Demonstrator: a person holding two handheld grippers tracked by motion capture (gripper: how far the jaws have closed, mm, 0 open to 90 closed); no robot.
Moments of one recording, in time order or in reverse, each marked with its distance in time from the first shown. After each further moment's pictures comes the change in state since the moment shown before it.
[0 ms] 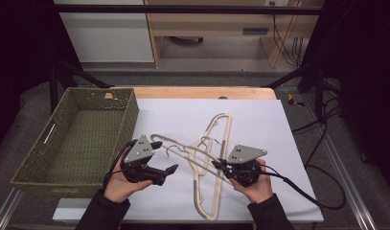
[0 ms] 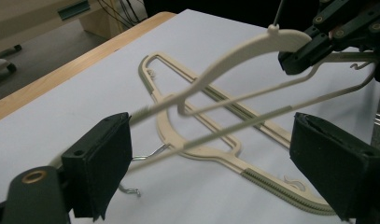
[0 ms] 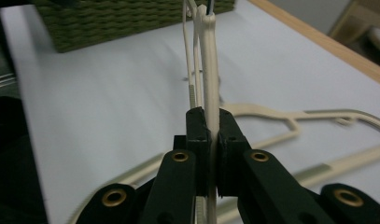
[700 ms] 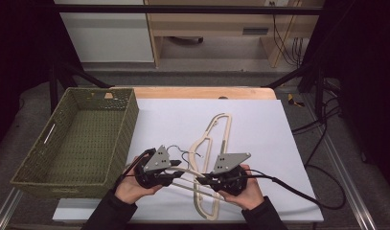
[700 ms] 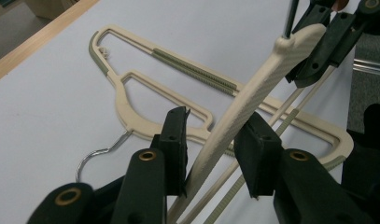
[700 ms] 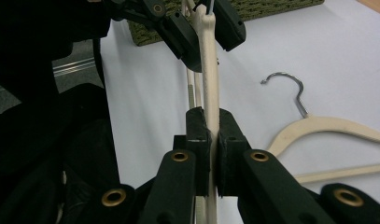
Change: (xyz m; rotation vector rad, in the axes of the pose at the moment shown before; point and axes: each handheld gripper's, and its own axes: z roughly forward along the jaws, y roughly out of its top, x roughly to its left) left arm -0.015 -0.009 0.027 0.145 -0.117 0.145; right arm 0.024 0.007 0.017 0.027 0.256 -0.044
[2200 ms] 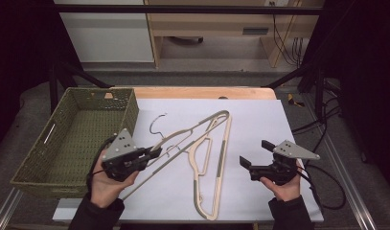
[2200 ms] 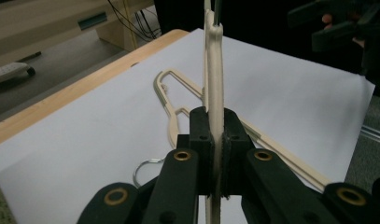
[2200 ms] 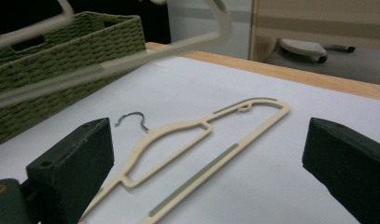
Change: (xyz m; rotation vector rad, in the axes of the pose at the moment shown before) left arm 0.014 0.017 -0.089 -0.194 0.168 -0.190; right arm -0.045 -0.055 -0.089 -0.309 -0.487 0.345
